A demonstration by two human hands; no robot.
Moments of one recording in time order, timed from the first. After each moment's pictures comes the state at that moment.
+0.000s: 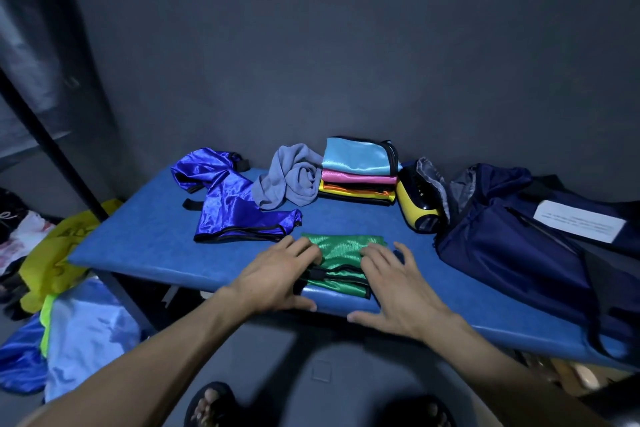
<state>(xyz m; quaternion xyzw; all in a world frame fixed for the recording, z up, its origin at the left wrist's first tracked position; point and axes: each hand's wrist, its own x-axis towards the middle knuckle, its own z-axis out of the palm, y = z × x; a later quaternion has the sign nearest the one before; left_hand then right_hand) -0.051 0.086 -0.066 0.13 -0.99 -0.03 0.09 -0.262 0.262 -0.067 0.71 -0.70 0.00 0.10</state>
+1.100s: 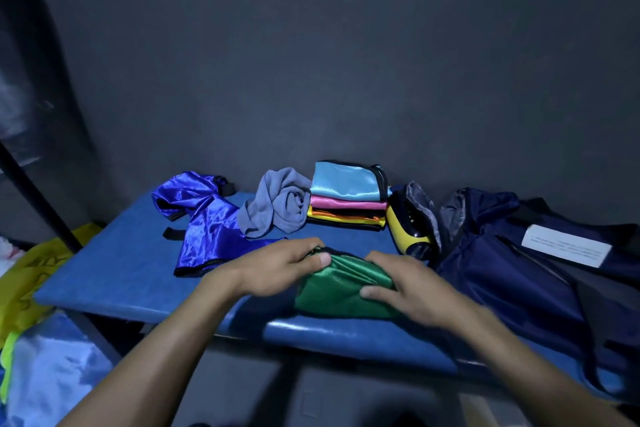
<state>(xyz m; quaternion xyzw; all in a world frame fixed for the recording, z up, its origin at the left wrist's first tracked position) -0.085 0.066 0.011 0.13 -0.91 -0.39 0.06 -0.300 0.247 0.001 0.69 -0.69 0.19 -0.15</state>
